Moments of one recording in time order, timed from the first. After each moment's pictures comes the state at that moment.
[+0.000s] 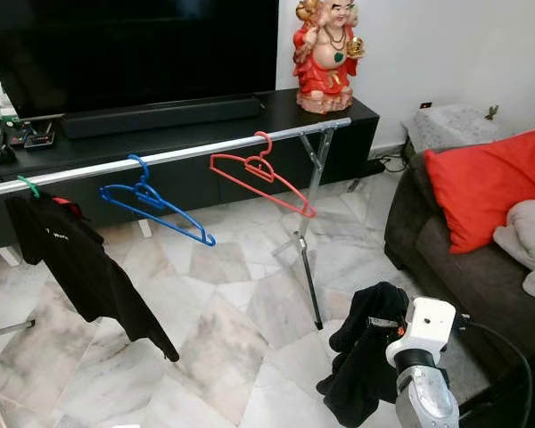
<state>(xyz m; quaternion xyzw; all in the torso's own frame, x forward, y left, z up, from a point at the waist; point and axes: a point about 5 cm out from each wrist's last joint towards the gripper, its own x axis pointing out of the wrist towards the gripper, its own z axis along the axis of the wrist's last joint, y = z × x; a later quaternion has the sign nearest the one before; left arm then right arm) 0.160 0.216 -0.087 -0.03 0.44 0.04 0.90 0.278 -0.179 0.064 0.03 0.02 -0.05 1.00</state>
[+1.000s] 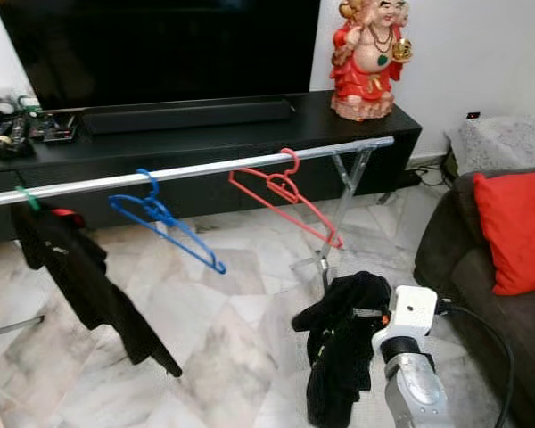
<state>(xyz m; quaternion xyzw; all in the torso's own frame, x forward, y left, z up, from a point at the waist) 0.152 0.212 -0.092 -0.05 0.46 0.05 0.88 0.285 -0.181 0.068 0.03 0.03 -0.02 1.00</state>
